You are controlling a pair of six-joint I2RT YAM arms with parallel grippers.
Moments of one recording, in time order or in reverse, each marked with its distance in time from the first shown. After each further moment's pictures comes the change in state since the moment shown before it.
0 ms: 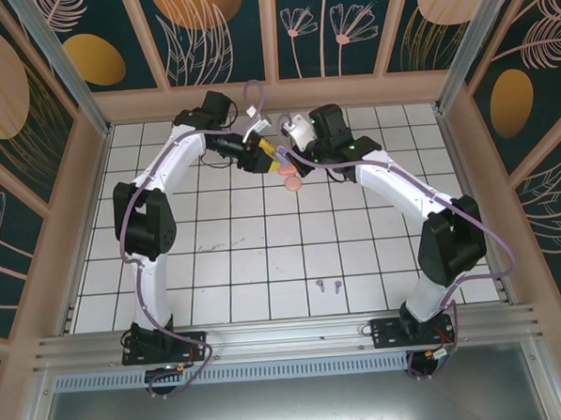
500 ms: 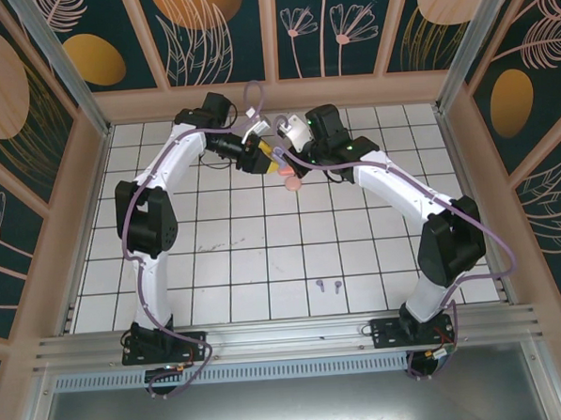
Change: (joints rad) left arm 0.007 0.021 0.026 -0.062 0.008 0.034; right arm 0.021 0.000 0.013 -0.008 0.000 -0.008
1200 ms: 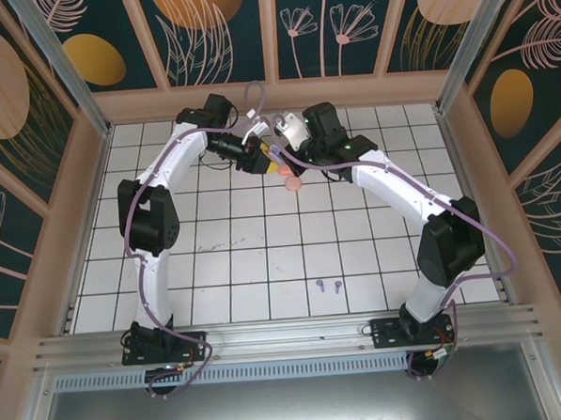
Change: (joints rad) left arm 0.000 0.027 0.028 -0.059 0.037 0.054; right arm 0.018 0.004 0.029 -0.008 0.006 0.000
